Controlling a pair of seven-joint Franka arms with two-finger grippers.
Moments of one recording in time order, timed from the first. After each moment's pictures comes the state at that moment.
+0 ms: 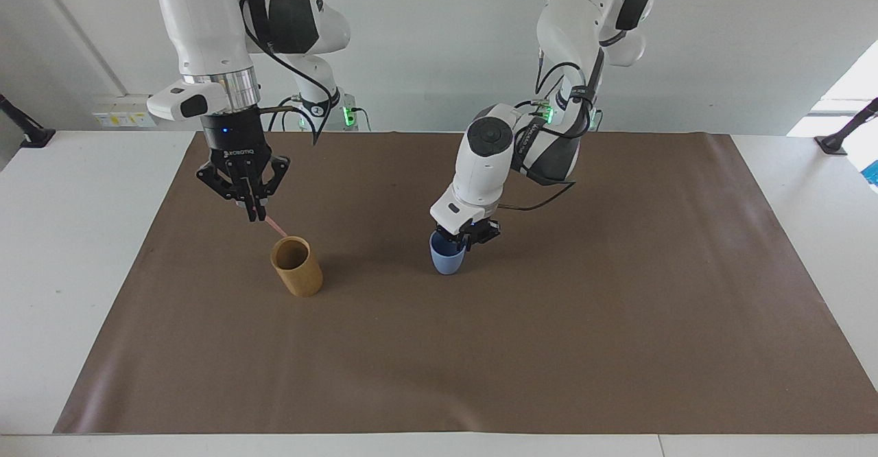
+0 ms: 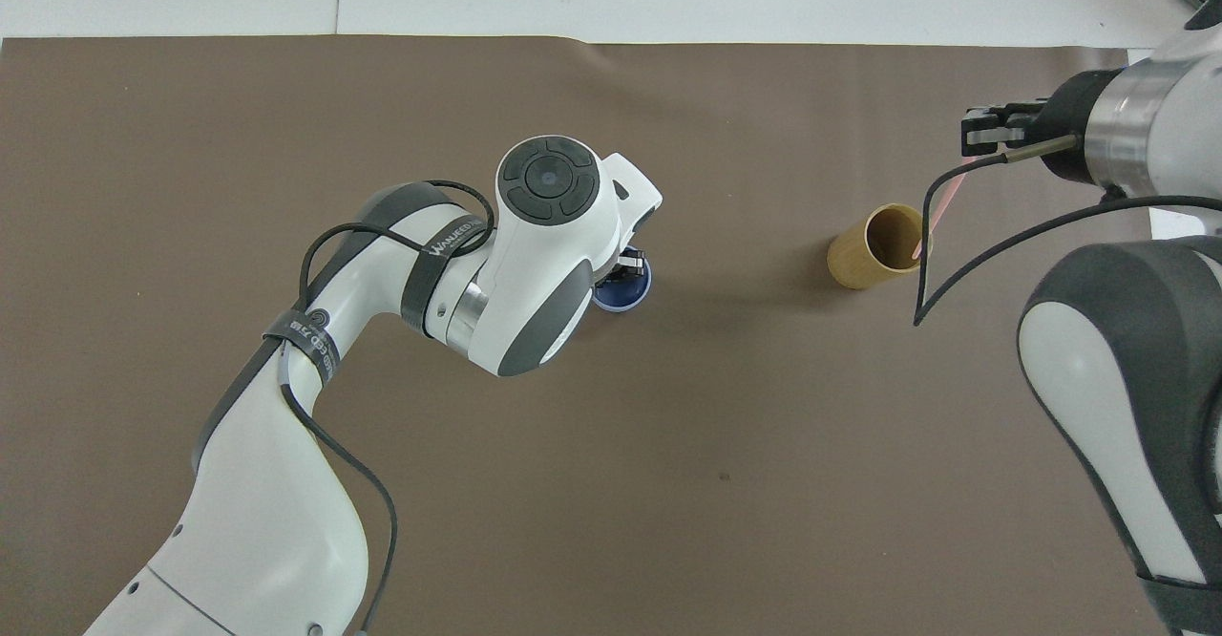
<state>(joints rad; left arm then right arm) -0.56 0.51 -0.09 -1.49 -0.03 2.03 -0.53 0.18 0.05 -0.06 -1.68 -0.03 2.17 -0.03</state>
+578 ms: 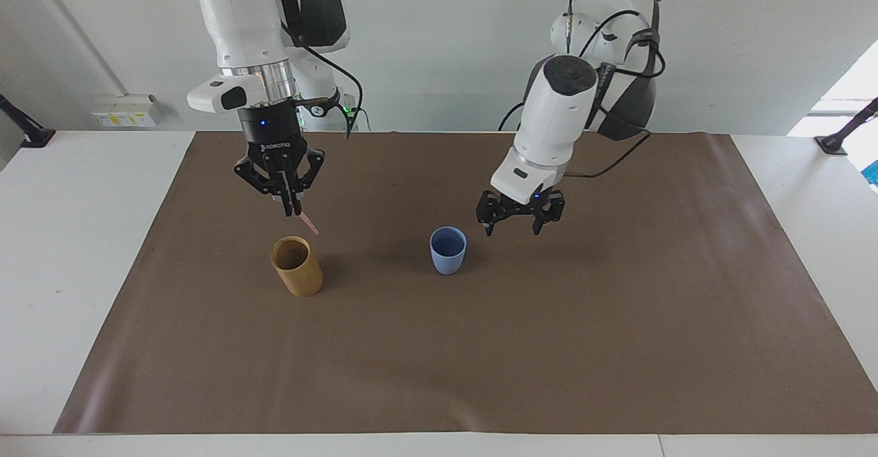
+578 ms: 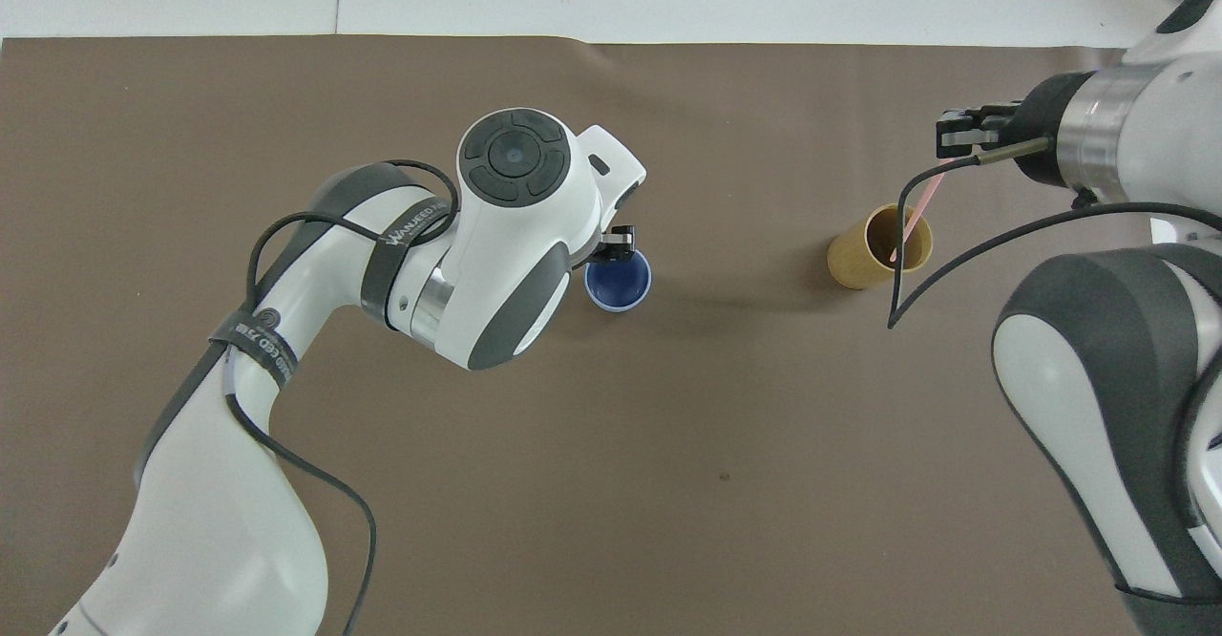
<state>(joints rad) -0.39 0.29 -0.06 -1.48 -0.02 1.89 -0.47 0.20 0.04 0.01 -1.67 -0.03 2.19 0.05</state>
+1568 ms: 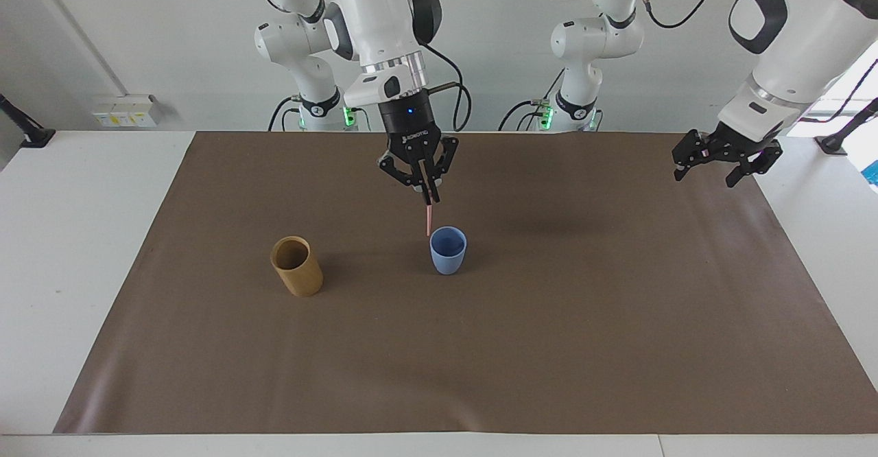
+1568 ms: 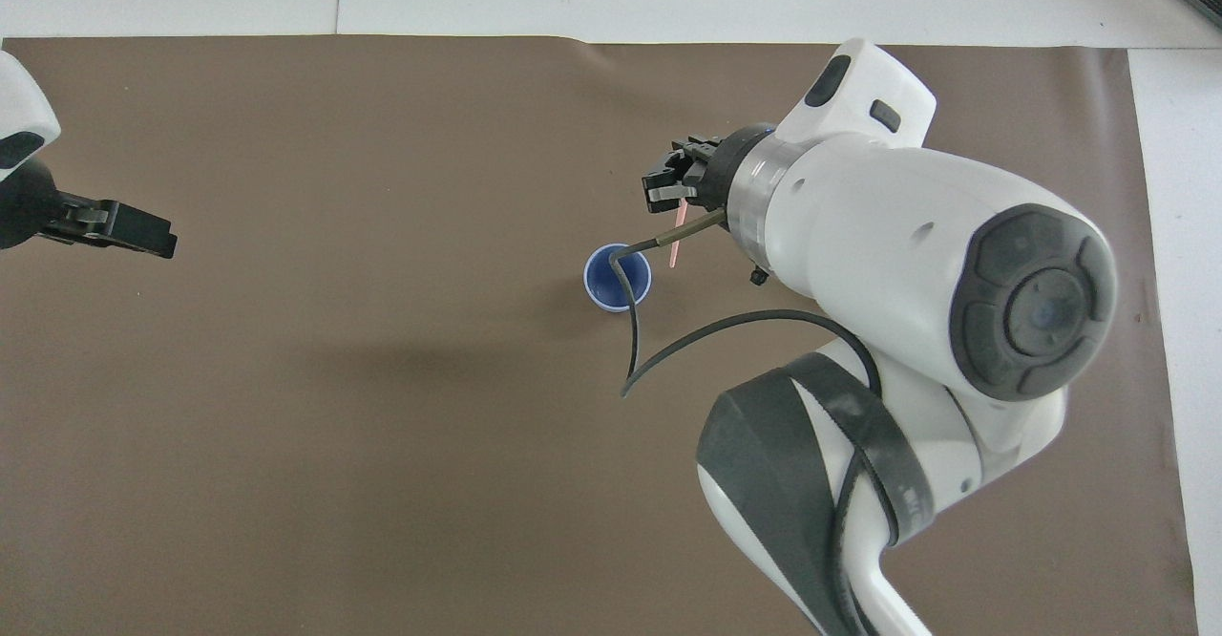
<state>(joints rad) 0.05 0.03 -0.05 -1.57 -0.02 1.64 0.20 0.48 0.13 0.02 -1.66 -0.05 2.38 0.20</state>
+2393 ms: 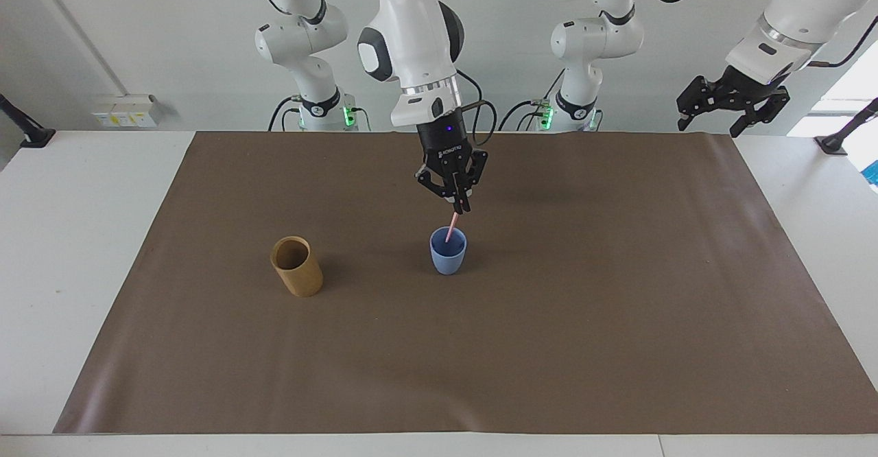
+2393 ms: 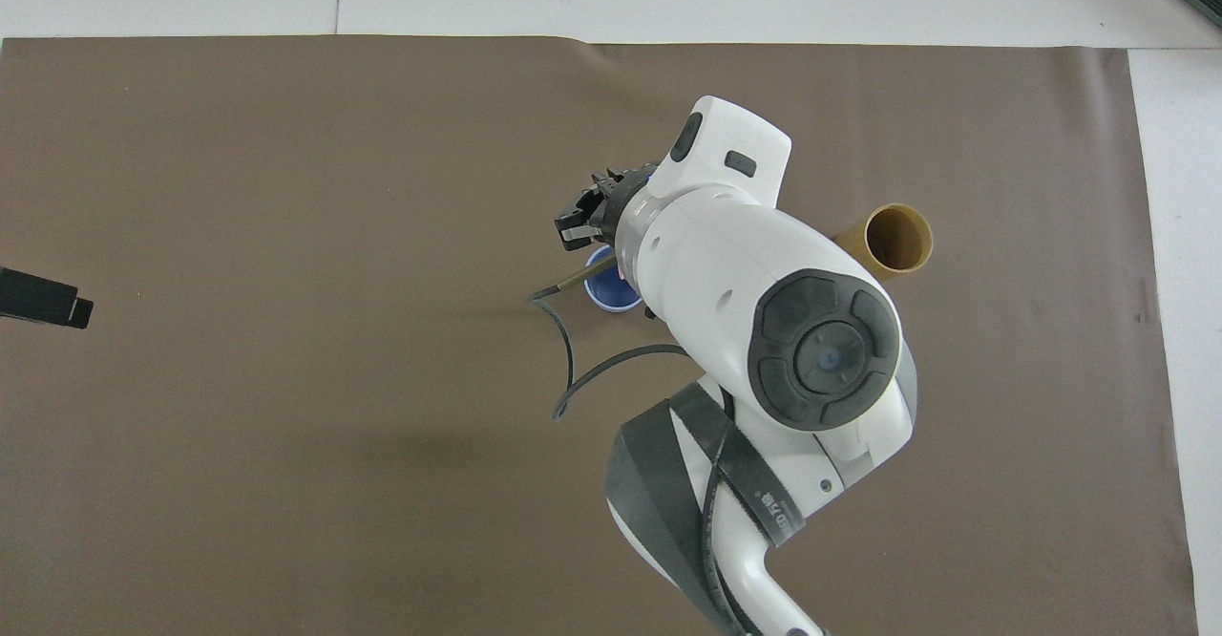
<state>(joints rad) 0.05 -0.05 -0.05 -1.55 -0.02 1.44 0.20 0.55 0.19 0.02 -1.71 -0.10 2.46 0.21</state>
